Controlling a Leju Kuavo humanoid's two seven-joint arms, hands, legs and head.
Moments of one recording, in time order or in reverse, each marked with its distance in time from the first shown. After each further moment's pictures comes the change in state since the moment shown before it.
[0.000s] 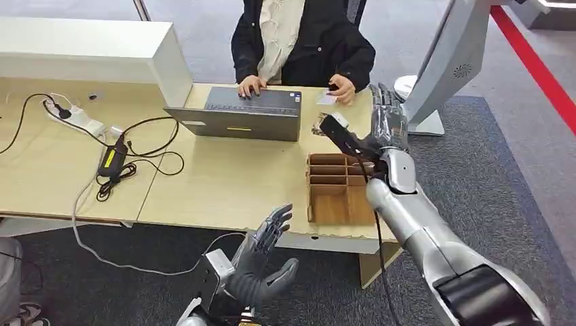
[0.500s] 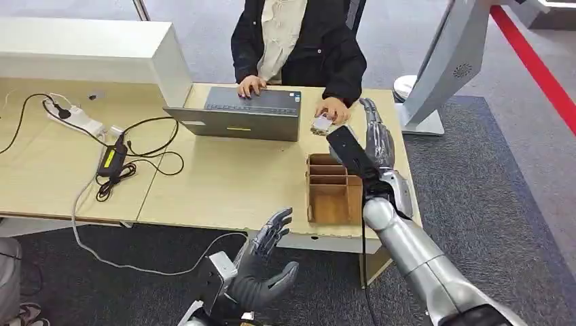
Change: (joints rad) left arm 0.018 0.000 0.002 0.000 -0.017 0.010 0.021; right arm 0.225 -0.037 -0.031 -0.383 -0.357 0.071 -0.137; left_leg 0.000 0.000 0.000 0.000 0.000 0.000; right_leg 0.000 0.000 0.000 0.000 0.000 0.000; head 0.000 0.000
